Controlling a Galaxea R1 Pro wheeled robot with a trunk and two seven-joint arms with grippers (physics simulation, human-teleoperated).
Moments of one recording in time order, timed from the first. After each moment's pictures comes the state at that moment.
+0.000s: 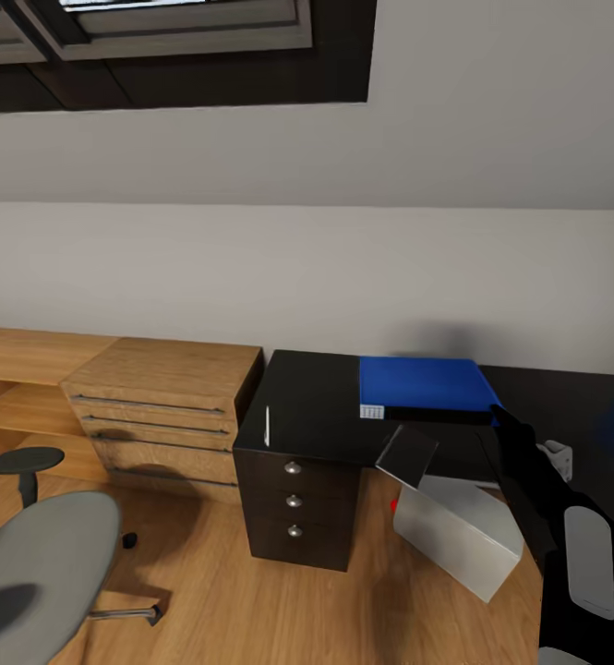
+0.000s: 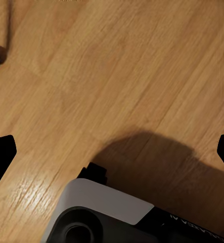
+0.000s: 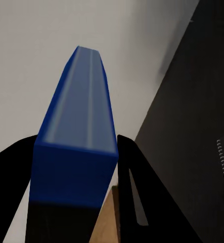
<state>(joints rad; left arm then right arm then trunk) -0.15 0.03 -0.31 -0.46 0.66 -0.03 0.31 -0.44 0.12 -0.63 -1.54 -1.00 0.56 -0.06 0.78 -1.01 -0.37</state>
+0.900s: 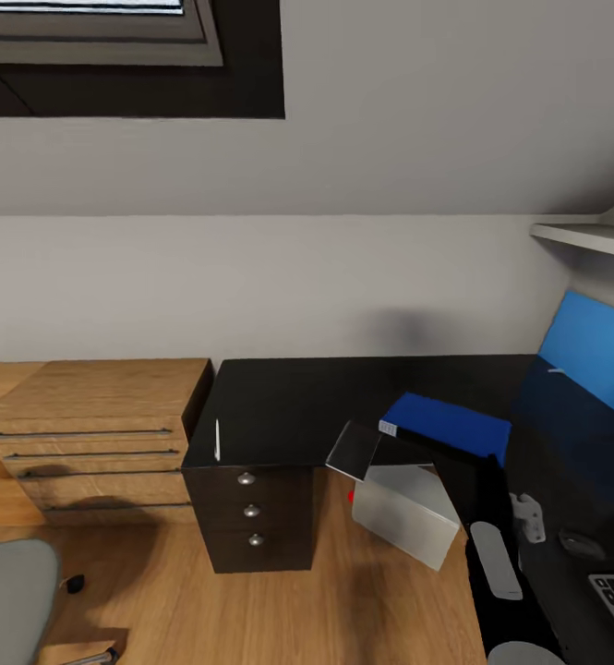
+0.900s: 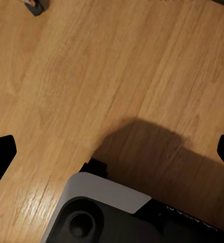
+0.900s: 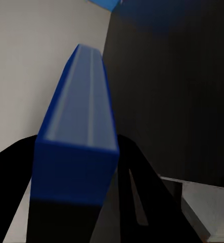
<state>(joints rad) -0.15 0.03 -0.31 -0.46 0.66 -0.03 0.31 -0.45 0.12 -0.43 -1.04 -1.01 -0.32 -0.06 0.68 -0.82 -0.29</state>
